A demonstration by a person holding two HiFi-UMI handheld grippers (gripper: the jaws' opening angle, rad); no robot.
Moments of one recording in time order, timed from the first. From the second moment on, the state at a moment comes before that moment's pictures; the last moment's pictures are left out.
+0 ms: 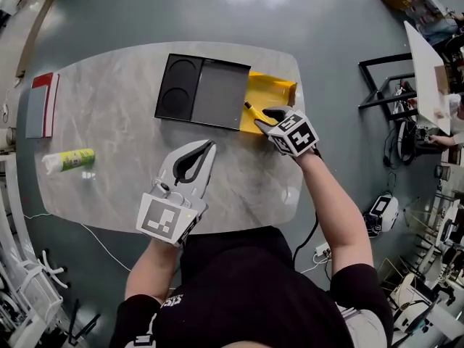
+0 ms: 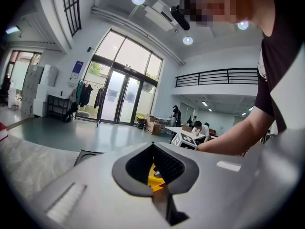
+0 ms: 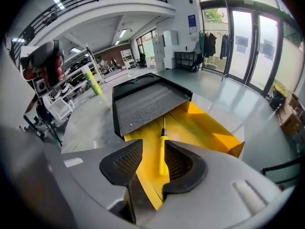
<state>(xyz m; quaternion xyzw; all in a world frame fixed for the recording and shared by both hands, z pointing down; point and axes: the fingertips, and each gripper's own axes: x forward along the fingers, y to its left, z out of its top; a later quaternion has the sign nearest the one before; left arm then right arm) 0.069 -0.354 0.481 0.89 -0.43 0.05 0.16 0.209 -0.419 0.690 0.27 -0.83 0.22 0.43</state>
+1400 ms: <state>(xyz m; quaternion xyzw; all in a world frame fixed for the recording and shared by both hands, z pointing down) 0.037 -0.316 0.496 0.88 -0.44 0.07 0.18 0.228 -0.421 0.724 0.29 -0.75 0.21 0.56</state>
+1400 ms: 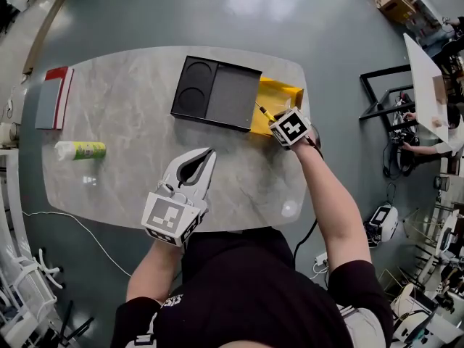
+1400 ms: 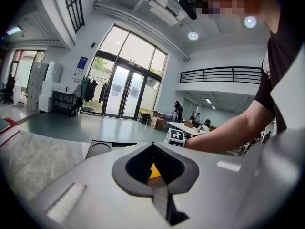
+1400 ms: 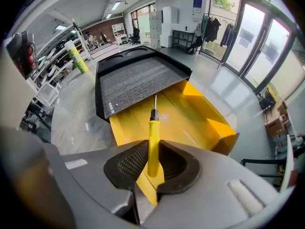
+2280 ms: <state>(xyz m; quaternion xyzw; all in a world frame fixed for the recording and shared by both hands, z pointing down) 0.009 -0.240 0.408 0.89 -0.43 0.04 0.13 0.237 -0.306 0.566 0.38 -0.83 0.25 0.32</state>
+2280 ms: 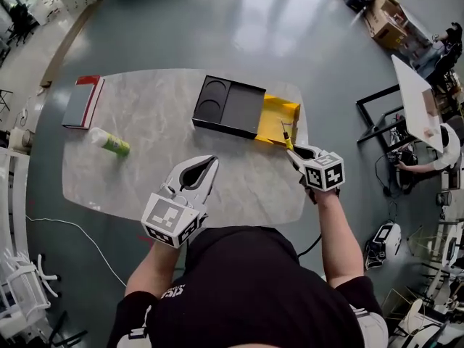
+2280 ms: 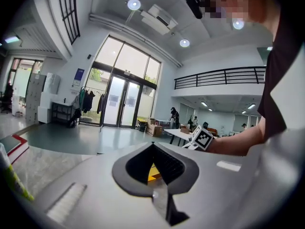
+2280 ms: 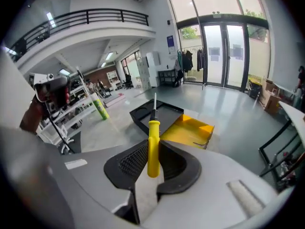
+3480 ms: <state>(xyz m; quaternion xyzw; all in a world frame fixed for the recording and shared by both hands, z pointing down) 0.060 -0.159 0.314 0.87 -0.49 0.03 0.06 0.204 -0.163 0.303 0.26 -0.96 0.11 -0.05</state>
